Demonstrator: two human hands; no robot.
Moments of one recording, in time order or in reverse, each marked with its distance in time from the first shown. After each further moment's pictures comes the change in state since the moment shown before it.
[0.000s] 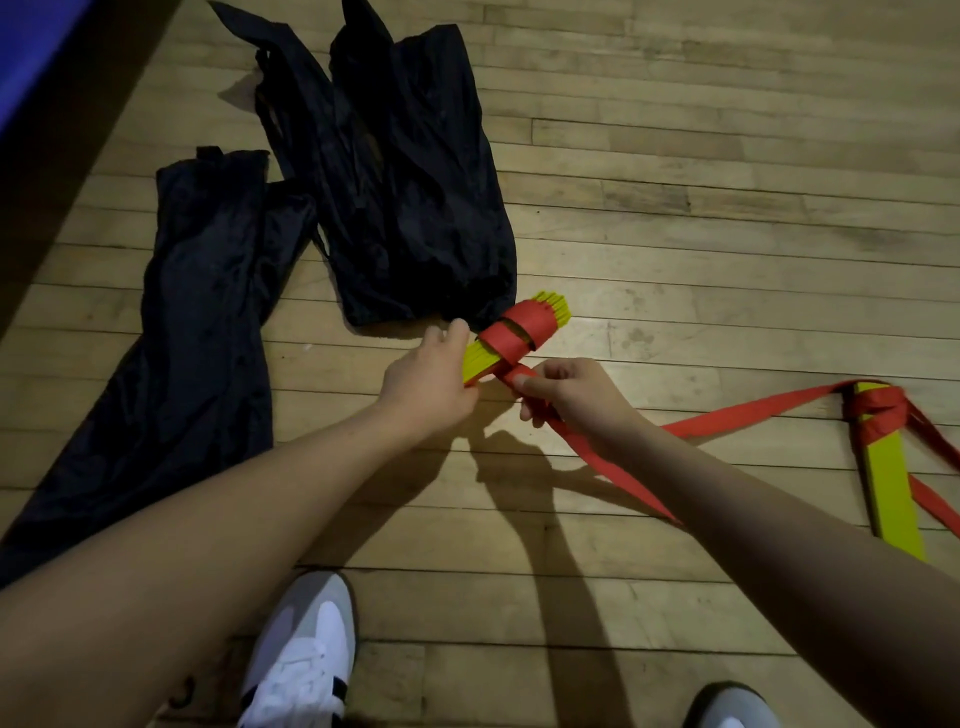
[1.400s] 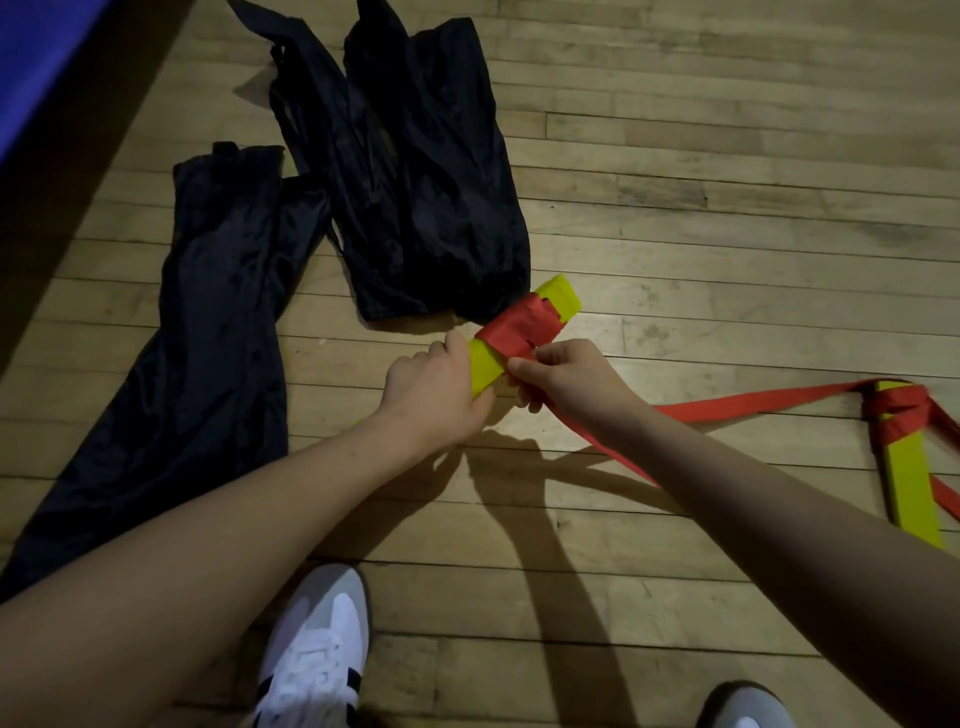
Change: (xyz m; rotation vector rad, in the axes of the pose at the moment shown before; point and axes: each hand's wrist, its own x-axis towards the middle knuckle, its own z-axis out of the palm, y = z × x) left_hand -0.015 -0.006 0.002 0.203 0.083 0.013; right_hand 0.012 -0.006 0.014 -0.189 0.023 -0.102
